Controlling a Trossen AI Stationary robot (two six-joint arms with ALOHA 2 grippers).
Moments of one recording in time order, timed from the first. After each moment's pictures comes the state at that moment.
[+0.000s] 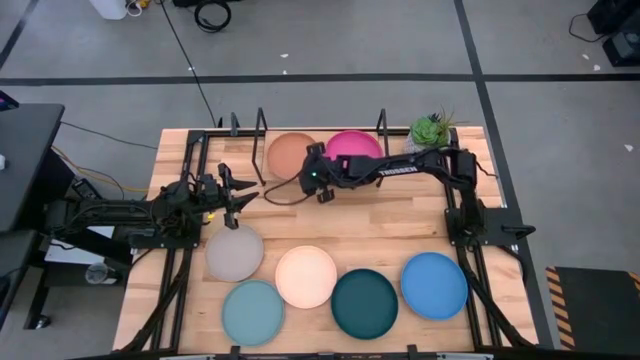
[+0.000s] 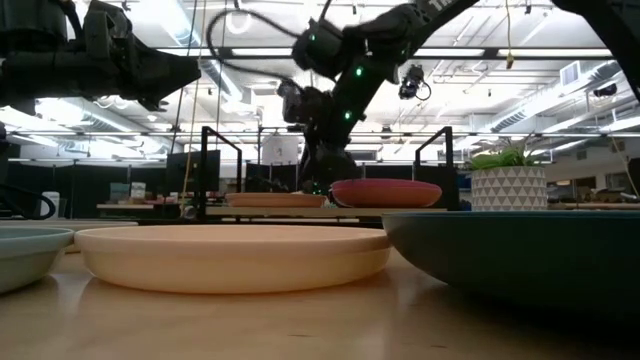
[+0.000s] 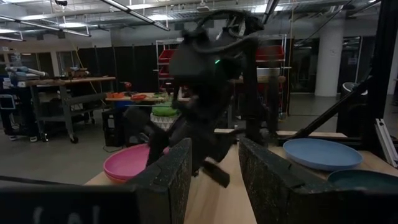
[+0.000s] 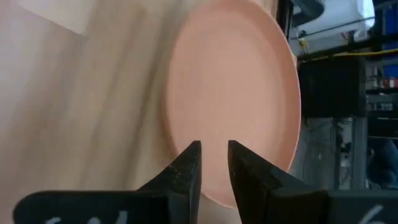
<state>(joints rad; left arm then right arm) 0.18 0.54 0.01 0.73 -0.07 0.02 -0.18 2.01 1.48 -0.30 0.40 -0.71</state>
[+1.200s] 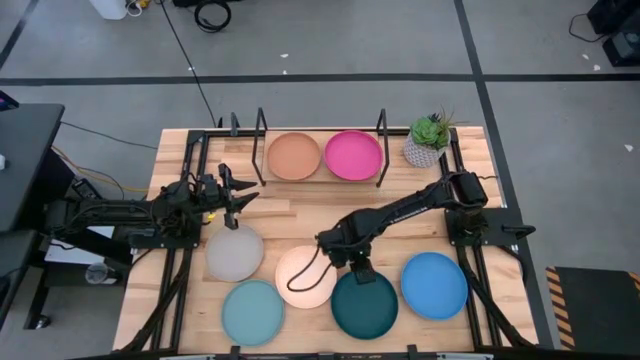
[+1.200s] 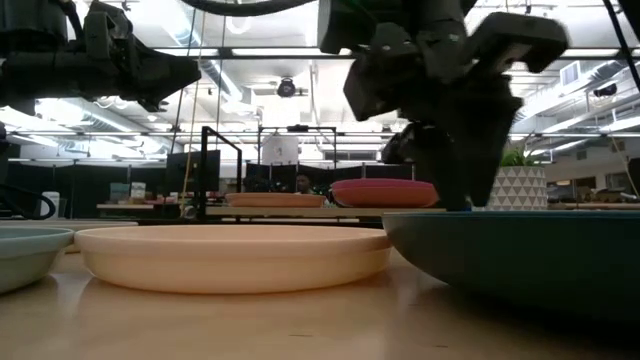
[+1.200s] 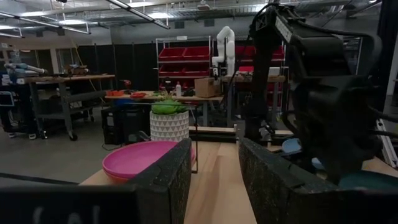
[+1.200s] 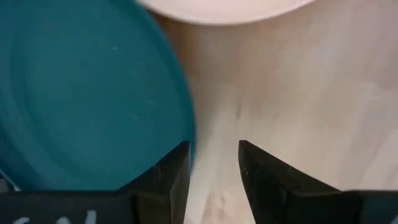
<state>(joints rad) 0.18 0.54 0.01 0.72 -0.07 0.01 0.21 2.01 1.47 -0.98 -0.28 0.04</state>
